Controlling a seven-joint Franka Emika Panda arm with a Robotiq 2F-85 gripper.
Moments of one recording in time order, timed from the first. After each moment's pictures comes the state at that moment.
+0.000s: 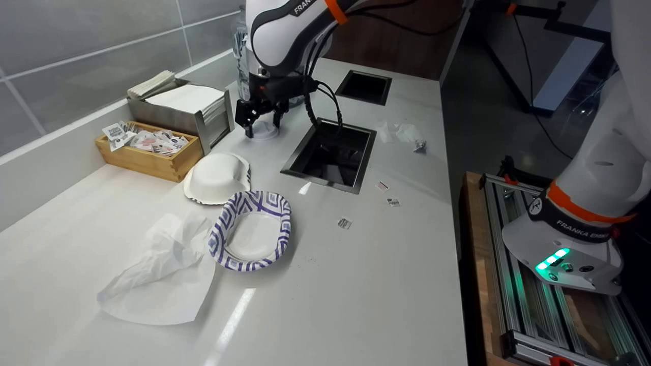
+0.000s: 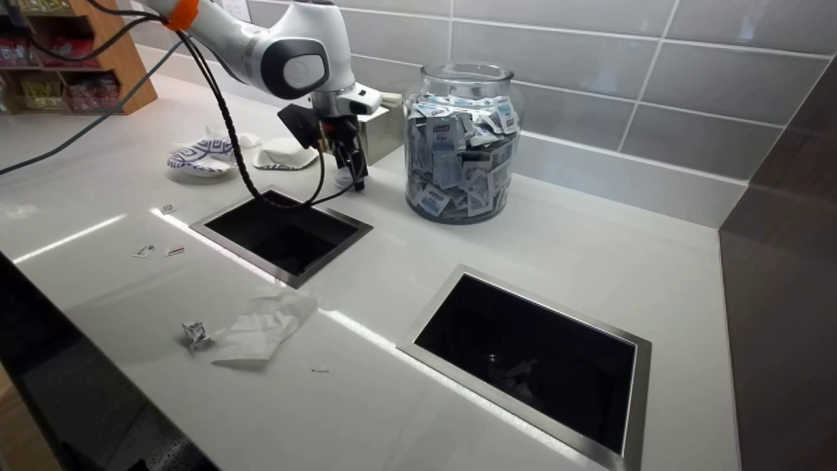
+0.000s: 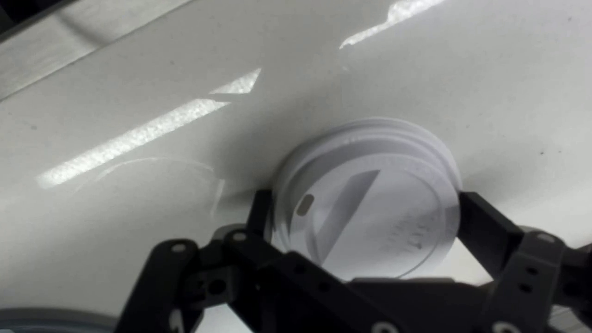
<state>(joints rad) -0.01 0.64 -0.06 -1.66 0.07 2.43 0.25</state>
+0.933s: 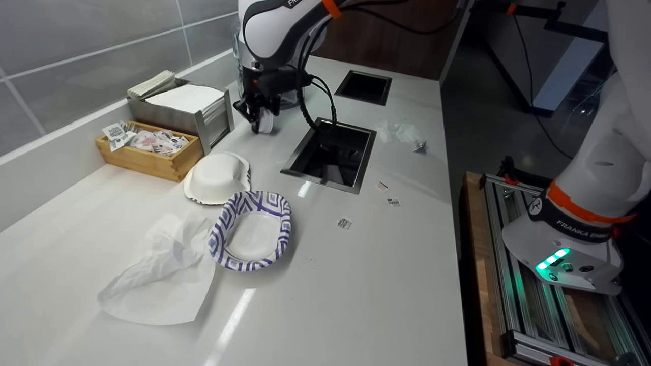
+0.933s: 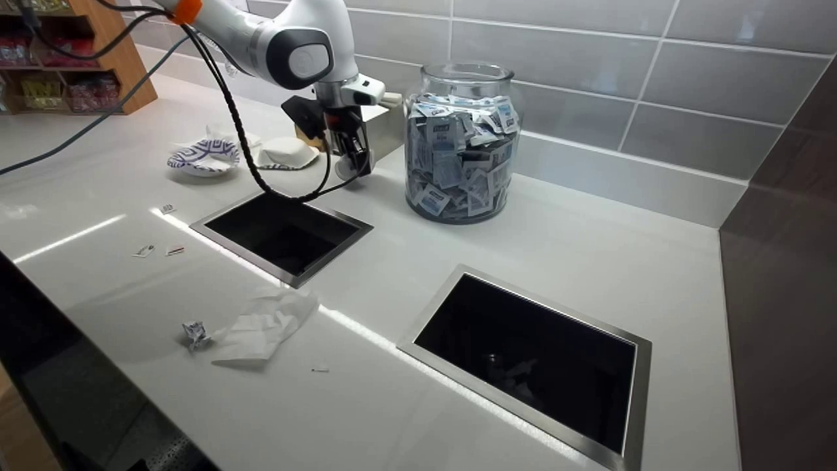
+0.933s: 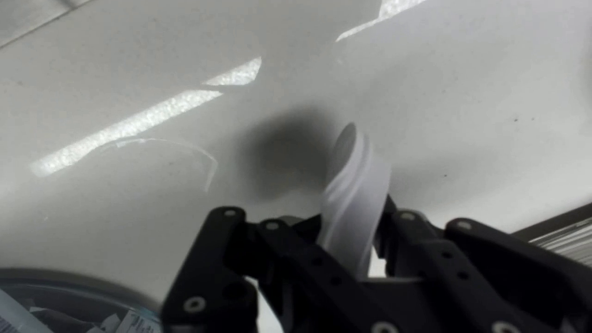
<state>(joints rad) -0.01 0.66 -0.06 -1.60 0.06 2.39 0.25</state>
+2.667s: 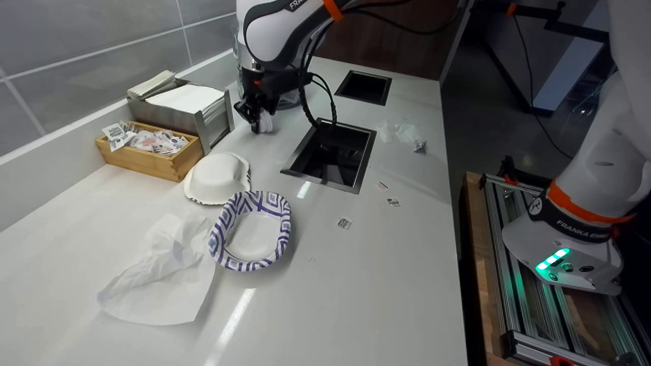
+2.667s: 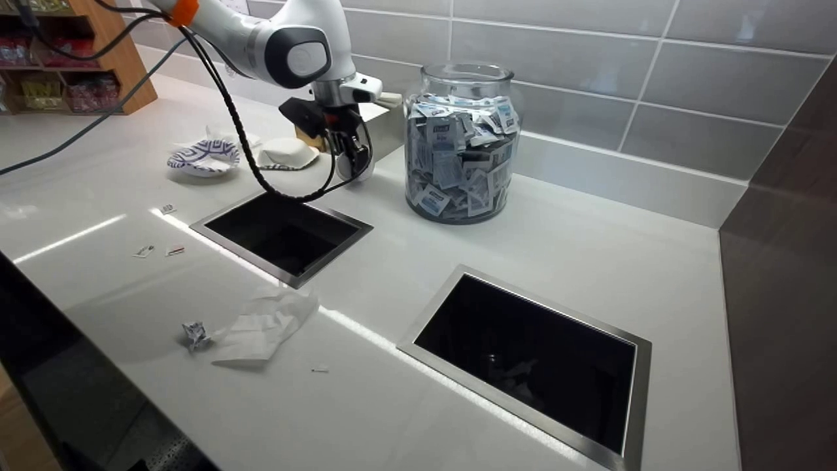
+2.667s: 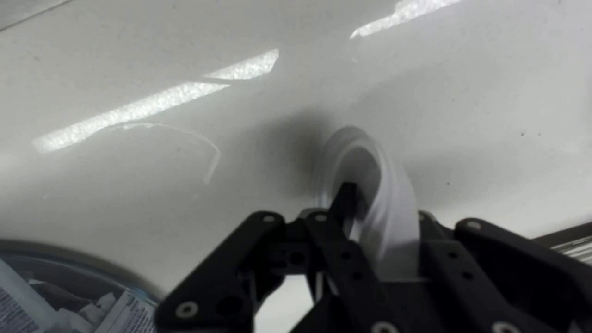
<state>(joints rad) 0.00 0.66 -0.06 -1.60 0.02 2.40 0.21</state>
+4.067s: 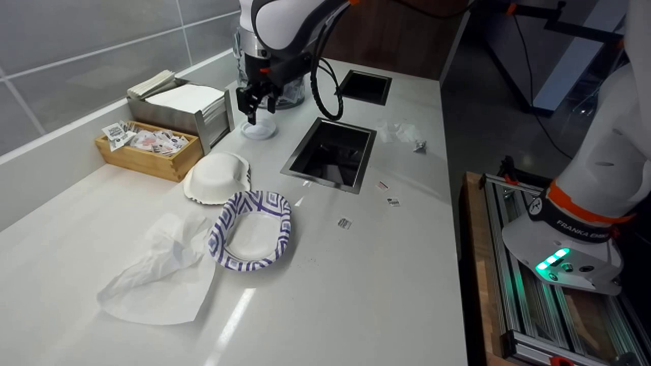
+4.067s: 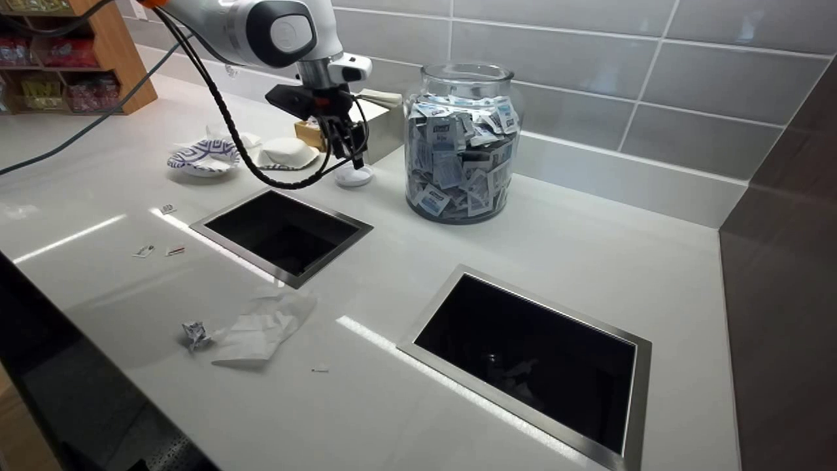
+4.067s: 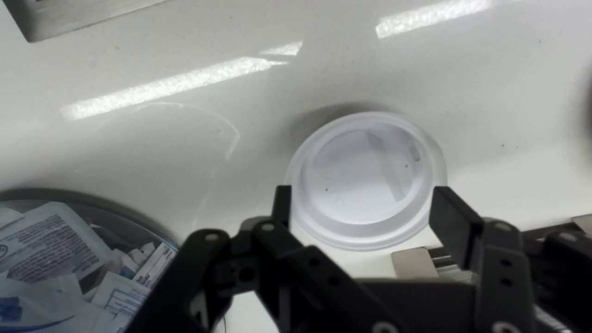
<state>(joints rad) 0.03 0.55 -0.08 -1.69 -0.06 2.40 0.19</state>
